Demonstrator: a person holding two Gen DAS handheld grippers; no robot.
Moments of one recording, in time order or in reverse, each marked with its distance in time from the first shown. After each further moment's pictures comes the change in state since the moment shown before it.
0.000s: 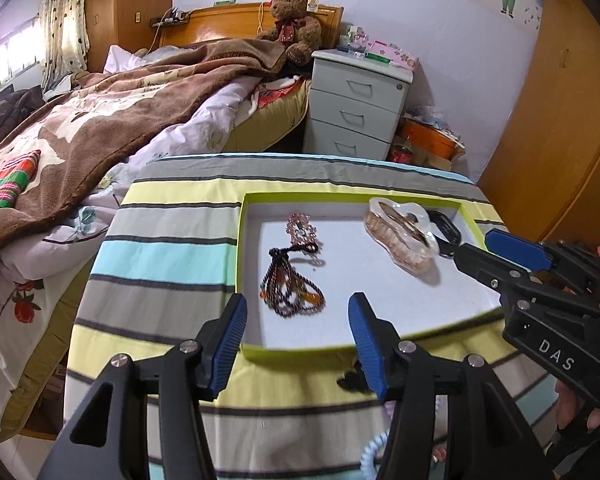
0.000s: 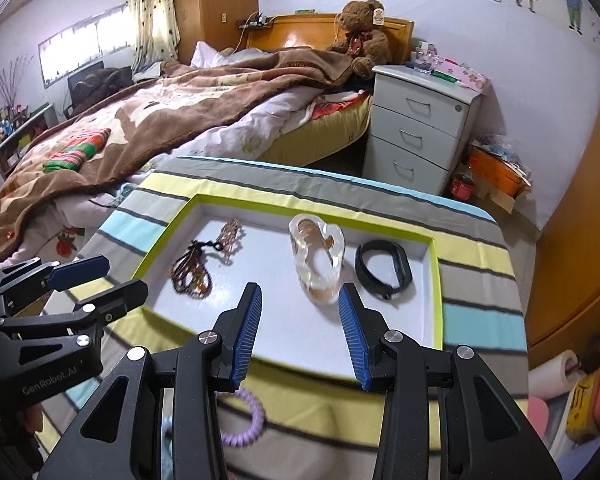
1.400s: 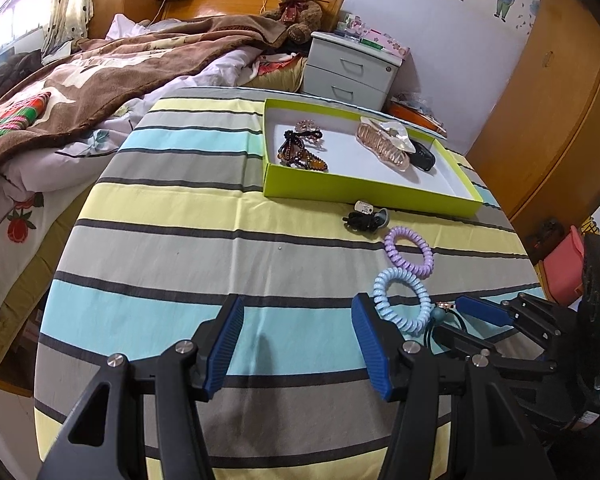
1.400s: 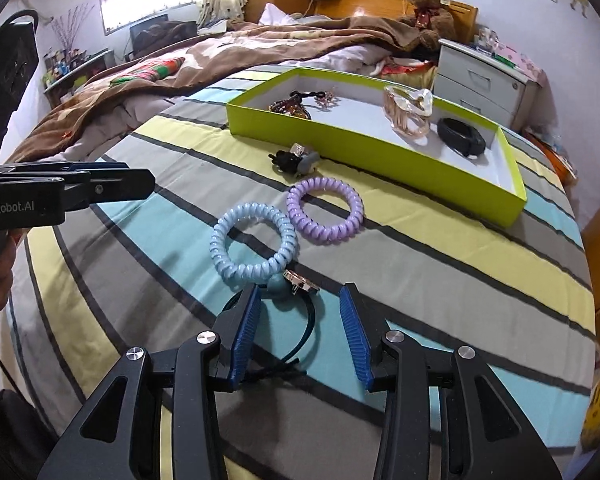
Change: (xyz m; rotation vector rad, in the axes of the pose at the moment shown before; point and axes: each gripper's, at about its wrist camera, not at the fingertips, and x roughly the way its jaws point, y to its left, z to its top) left arm -0.039 0.031 -0.108 -0.060 0.054 -0.091; right arm -0.008 0.040 -0.136 -0.163 0.096 0.168
